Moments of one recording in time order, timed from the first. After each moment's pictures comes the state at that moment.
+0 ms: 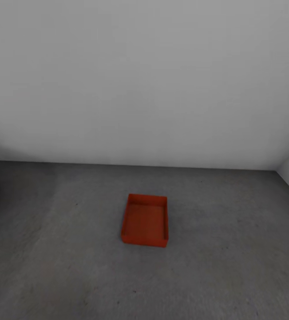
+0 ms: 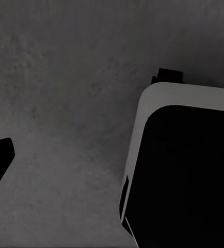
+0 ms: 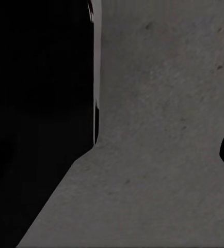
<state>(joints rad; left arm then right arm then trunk) -0.32 0.04 -0.03 0.00 0.17 -0.10 0.18 -0.12 -0.04 0.23 0.03 -0.19 -0.23 -0.11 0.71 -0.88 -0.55</state>
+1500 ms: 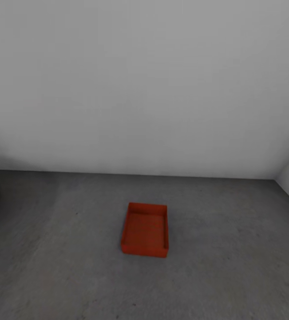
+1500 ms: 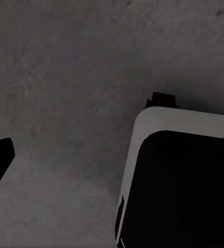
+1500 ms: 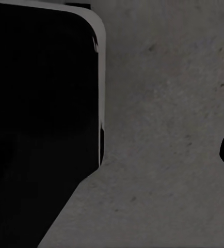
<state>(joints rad) -0.32 0.04 -0.03 0.00 0.17 -0.10 0.18 -0.12 -0.05 0.23 0.03 -0.20 -0.22 -0.07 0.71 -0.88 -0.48</state>
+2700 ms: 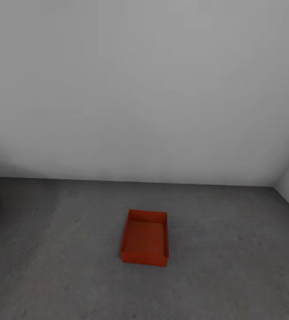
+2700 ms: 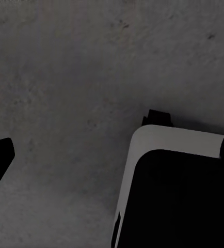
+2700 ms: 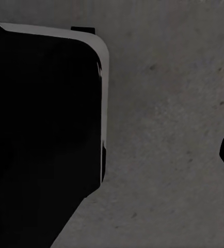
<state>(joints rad) -0.32 0.04 -0.03 0.00 0.17 -0.10 0.18 -0.12 -0.05 0.23 0.03 -0.19 -0.22 -0.06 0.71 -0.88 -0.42</state>
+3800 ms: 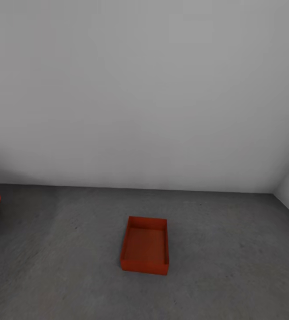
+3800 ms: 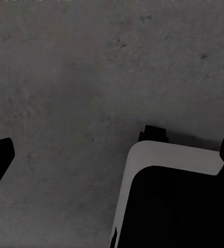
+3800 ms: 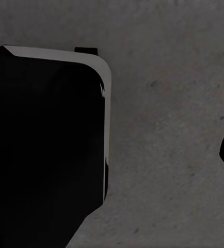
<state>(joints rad) -0.32 0.04 -0.03 0.00 0.17 -0.10 0.18 -0.12 -0.04 0.23 0.03 -0.19 -0.22 -0.06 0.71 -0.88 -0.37</state>
